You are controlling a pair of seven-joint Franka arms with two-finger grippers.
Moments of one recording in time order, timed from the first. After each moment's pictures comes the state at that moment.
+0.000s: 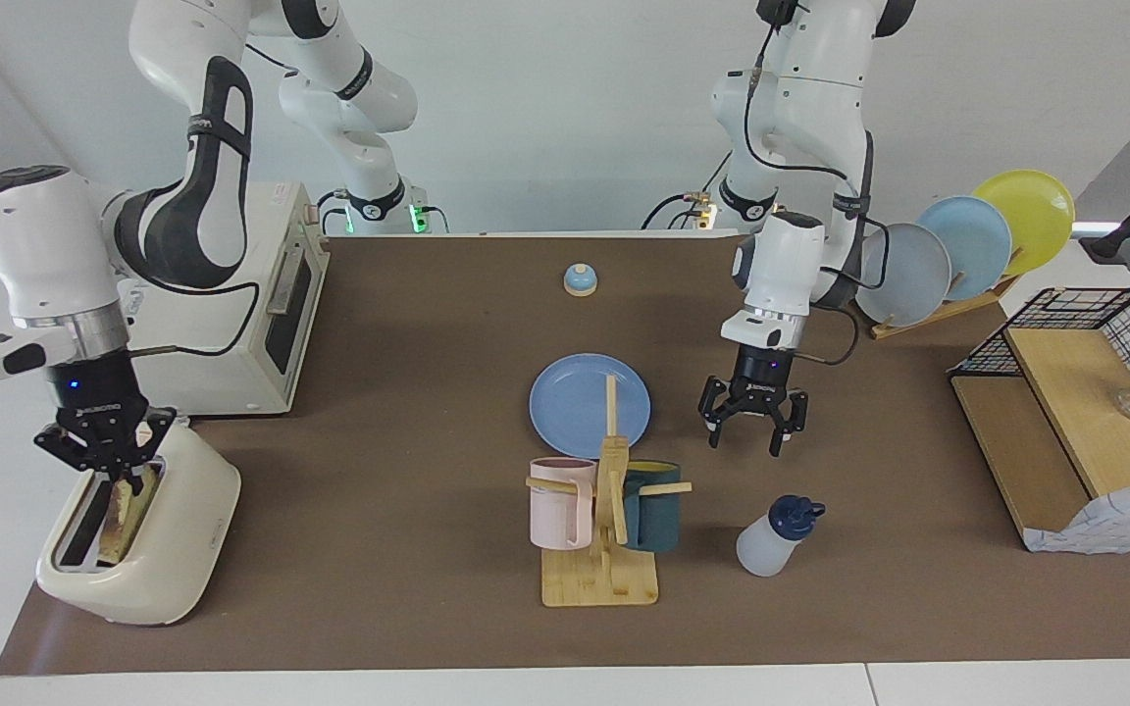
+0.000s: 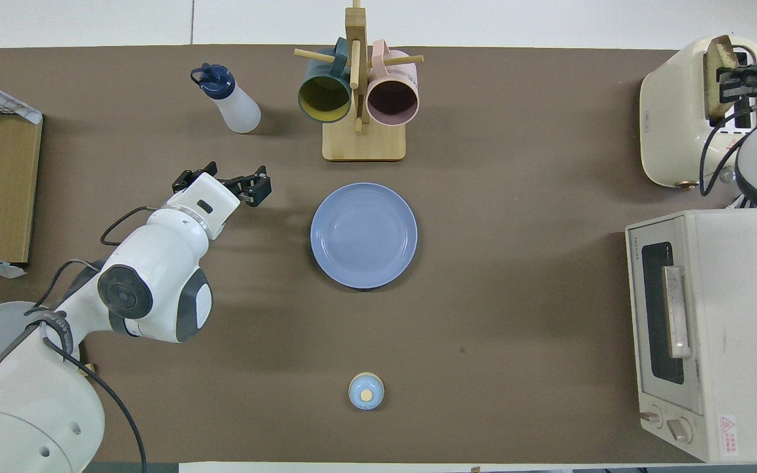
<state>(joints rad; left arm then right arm) -0.41 0.30 0.06 -2.29 -0.10 3.34 -0.12 -0.11 0.30 -0.09 -1.66 0.20 2.46 -0.62</state>
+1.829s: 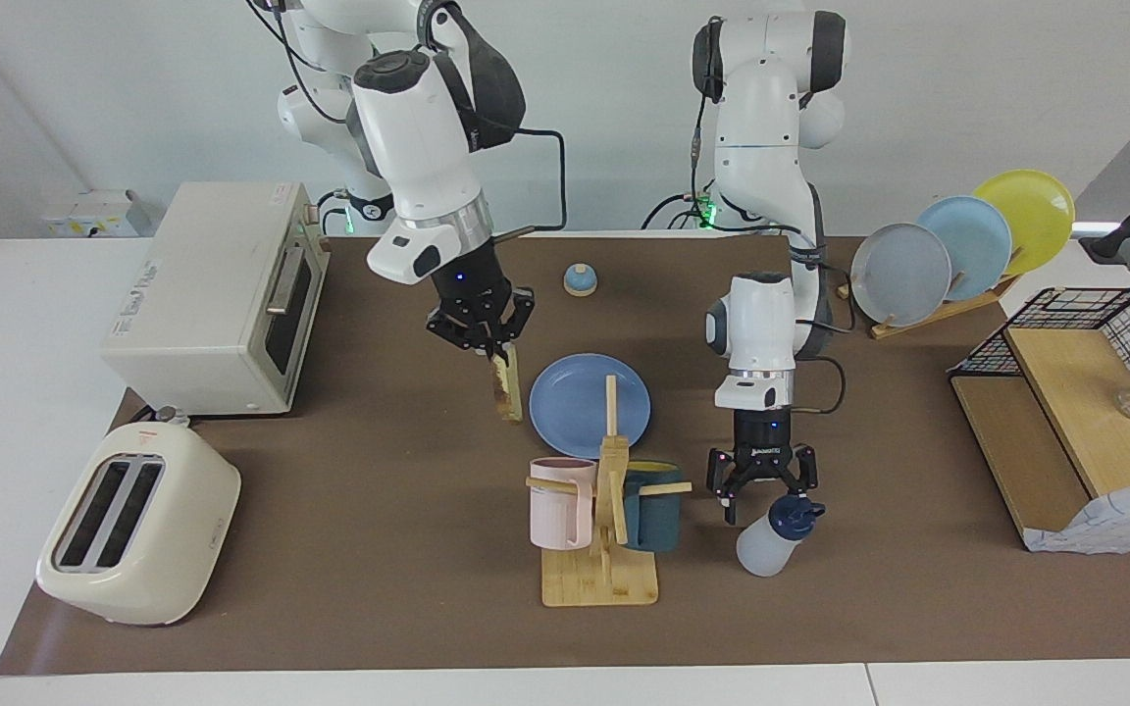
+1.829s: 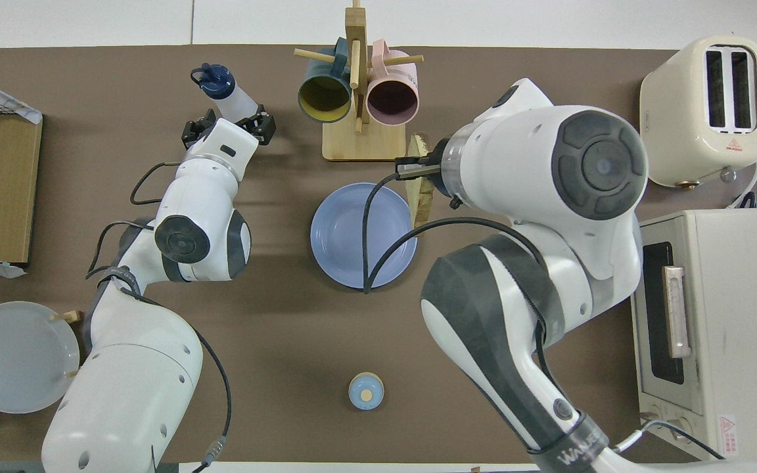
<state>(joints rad) -0.77 0.63 0.45 -1.92 -0.38 3.35 -0.13 0.54 0.18 -0.06 -1.71 0.12 2.26 0.36</state>
